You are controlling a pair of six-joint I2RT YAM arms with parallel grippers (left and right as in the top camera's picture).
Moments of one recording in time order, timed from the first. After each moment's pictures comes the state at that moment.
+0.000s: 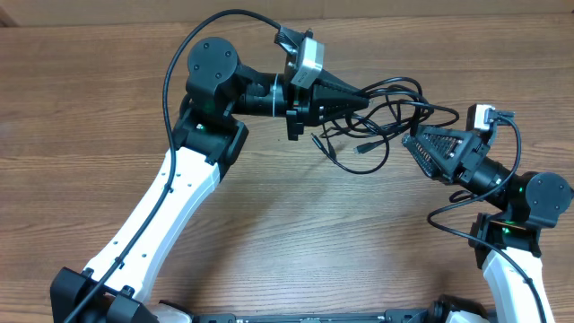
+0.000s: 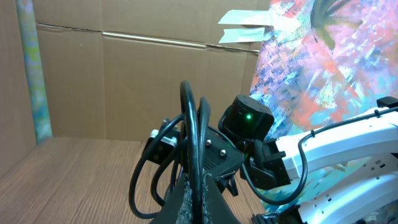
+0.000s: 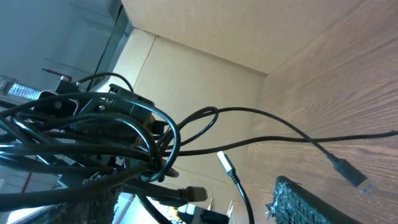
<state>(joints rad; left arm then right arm) -0.43 1.55 1.34 0.42 1.26 -0.33 -0.26 1.05 0.49 0.87 -1.23 1.54</state>
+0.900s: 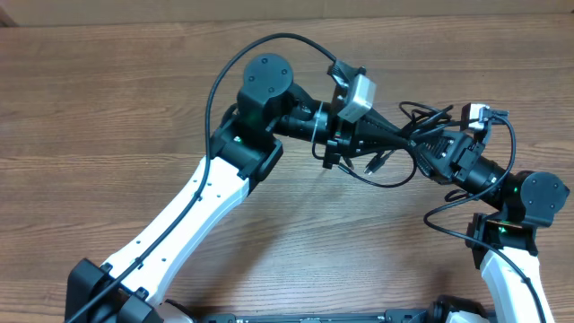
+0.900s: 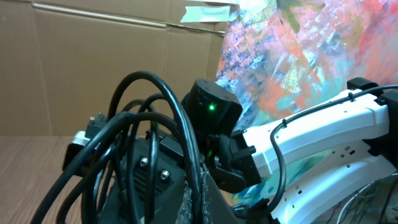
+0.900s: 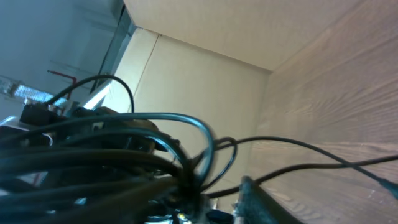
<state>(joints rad) -0.61 1.58 1.34 0.31 1.25 -0.23 -0.22 1.05 0.49 0.87 -1.20 1.57</state>
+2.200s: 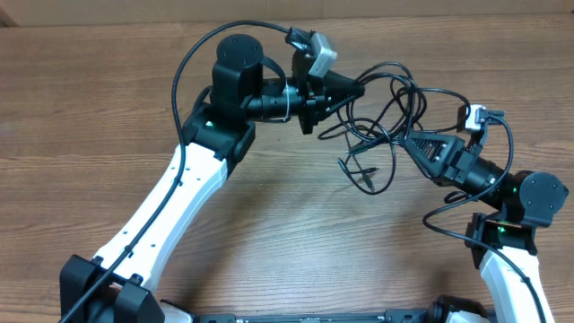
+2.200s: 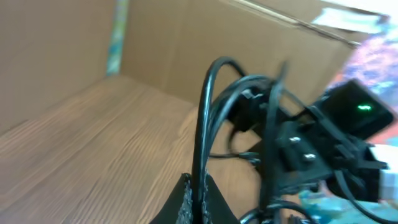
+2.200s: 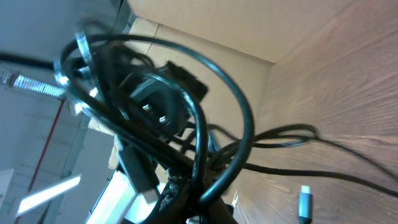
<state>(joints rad) -0.44 1.59 1.34 0.07 0.94 -0.19 -0.22 1.05 0.49 0.90 -1.23 1.57</state>
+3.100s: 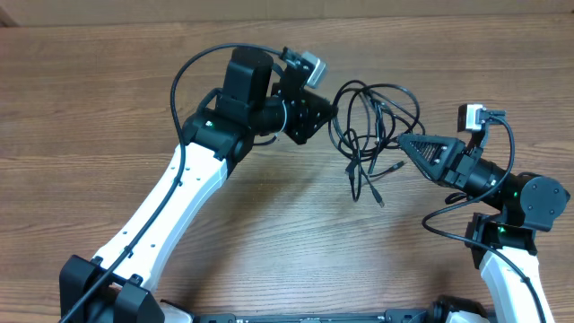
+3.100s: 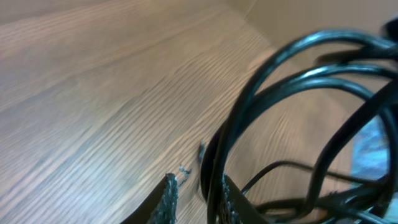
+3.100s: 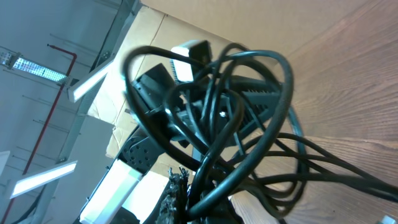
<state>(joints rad) -0.44 1.59 1.34 -0.38 0.61 -0.09 -0.21 1.05 0.49 0.95 -1.25 1.57</state>
